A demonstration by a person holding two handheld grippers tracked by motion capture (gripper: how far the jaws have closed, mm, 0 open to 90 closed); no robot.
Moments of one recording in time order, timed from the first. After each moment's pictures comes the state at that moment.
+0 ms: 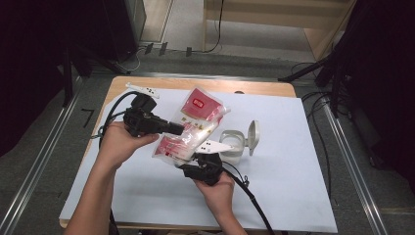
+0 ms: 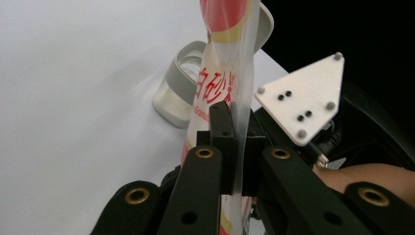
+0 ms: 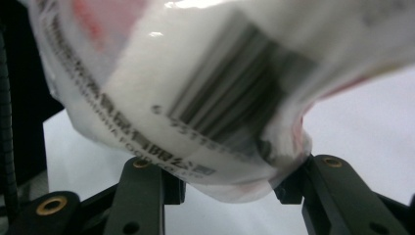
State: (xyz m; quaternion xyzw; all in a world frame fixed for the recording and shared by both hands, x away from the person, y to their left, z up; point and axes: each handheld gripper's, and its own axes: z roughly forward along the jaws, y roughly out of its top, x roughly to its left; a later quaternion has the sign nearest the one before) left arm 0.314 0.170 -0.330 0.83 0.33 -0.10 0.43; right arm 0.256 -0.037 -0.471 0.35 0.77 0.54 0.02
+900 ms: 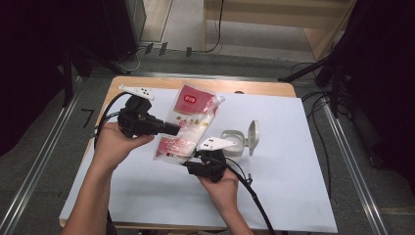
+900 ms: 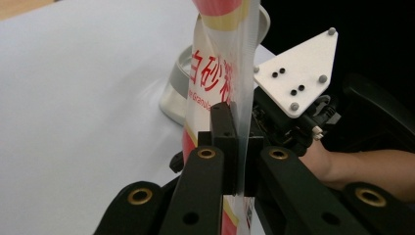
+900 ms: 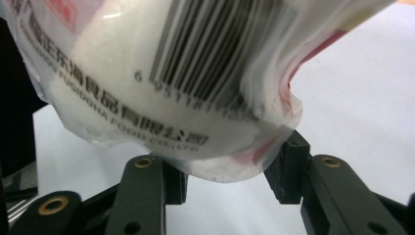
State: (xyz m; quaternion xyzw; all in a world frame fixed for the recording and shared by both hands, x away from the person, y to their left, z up) left arm 0.306 0.179 -0.323 0.84 0.30 -0.06 0.44; right arm 0.263 -0.045 -0.464 0.33 0.78 0.53 0.03
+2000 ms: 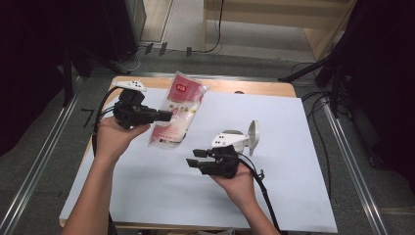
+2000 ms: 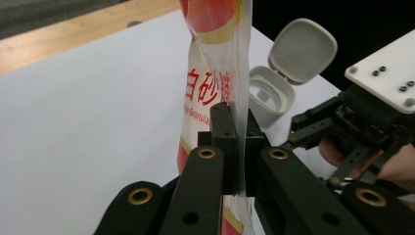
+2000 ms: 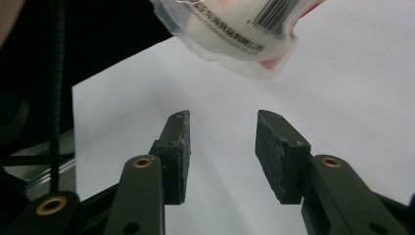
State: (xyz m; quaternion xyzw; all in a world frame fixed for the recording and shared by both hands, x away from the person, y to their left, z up) left arm 0.334 0.196 -0.336 0.82 0.35 0.02 0.45; right arm 0.271 -0.079 -0.450 0.28 0.81 0.52 -0.01
